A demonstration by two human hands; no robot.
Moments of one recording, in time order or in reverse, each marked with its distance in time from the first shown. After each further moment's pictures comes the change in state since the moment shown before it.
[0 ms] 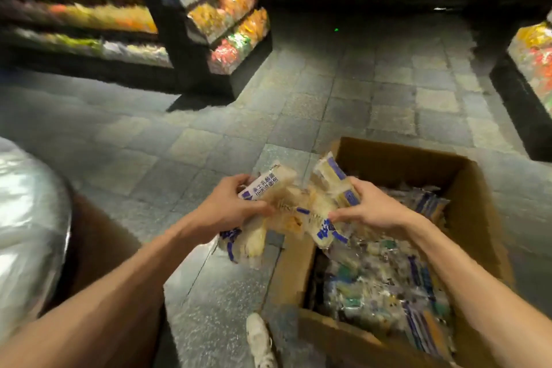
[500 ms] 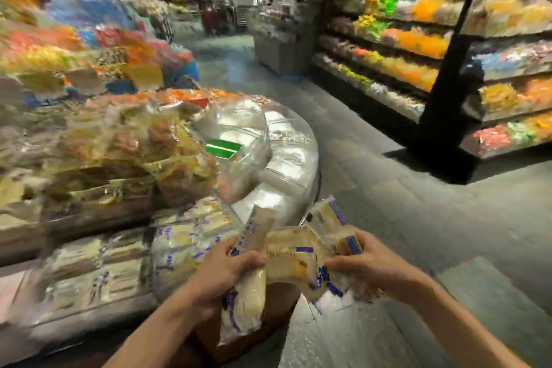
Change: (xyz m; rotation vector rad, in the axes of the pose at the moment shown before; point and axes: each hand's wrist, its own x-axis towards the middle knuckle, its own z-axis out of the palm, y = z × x) left_hand -0.345 -0.220 -0.207 -0.725 0.914 -0.158; right_hand 0.021 -0.237 0.413 -0.080 -0.812 -0.311
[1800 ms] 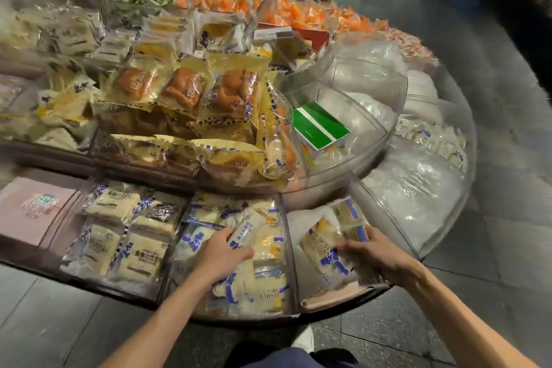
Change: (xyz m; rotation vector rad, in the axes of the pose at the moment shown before) left_hand 0.252 -0.051 -0.160 0.247 0.589 -0.528; right_hand 0.442 0.014 0.039 -0.052 -0.511 0.259
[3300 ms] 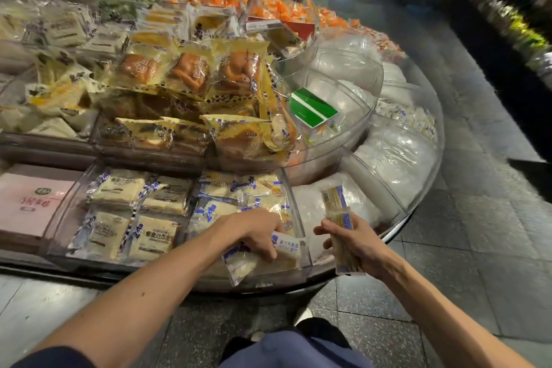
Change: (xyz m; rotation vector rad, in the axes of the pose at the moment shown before) left_hand -0.023 0.028 -0.004 1.014 -0.559 0.554; right_hand -0.071 0.014 0.102 0.099 0.188 -0.084
